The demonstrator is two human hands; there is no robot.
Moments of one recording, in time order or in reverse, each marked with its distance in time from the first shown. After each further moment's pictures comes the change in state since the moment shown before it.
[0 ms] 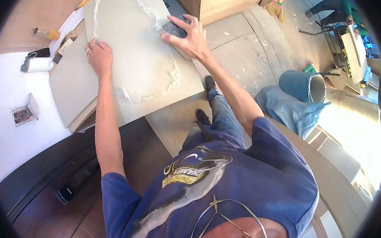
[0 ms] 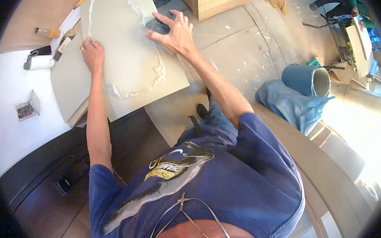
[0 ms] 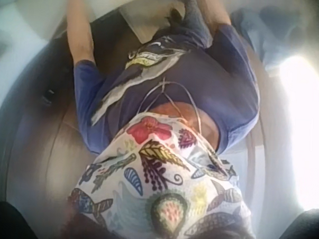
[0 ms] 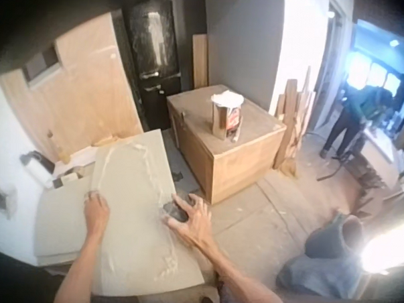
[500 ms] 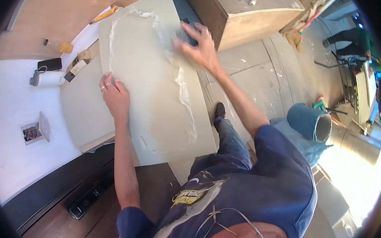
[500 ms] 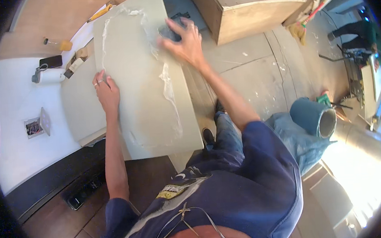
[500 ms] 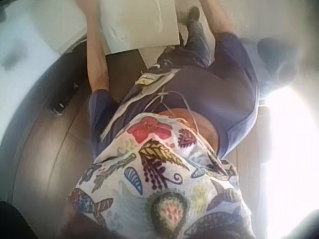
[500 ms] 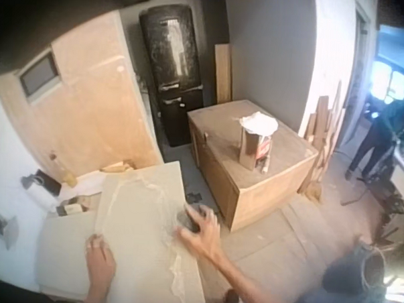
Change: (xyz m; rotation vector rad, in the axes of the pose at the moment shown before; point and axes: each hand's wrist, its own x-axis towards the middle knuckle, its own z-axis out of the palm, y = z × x) left_hand -0.003 0.011 -0.009 -0.046 -0.036 -0.059; right_hand 0.162 0.047 0.062 0.171 -0.018 -0.111
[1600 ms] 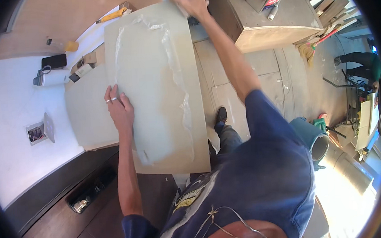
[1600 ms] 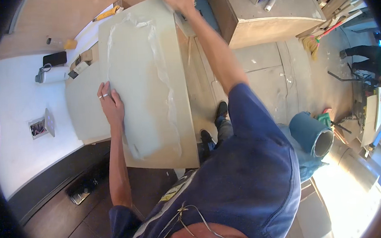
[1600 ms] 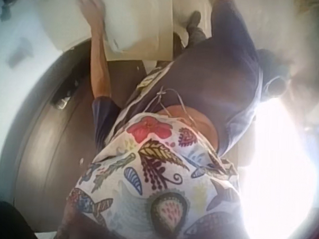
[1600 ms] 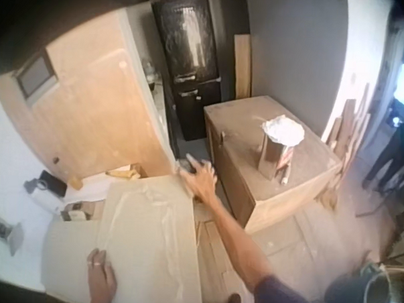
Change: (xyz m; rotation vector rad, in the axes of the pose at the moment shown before) left_hand 0.019 0.026 -0.002 -0.034 -0.069 -0.062; right_hand 0.251 0.057 0.056 -0.196 0.049 0.059
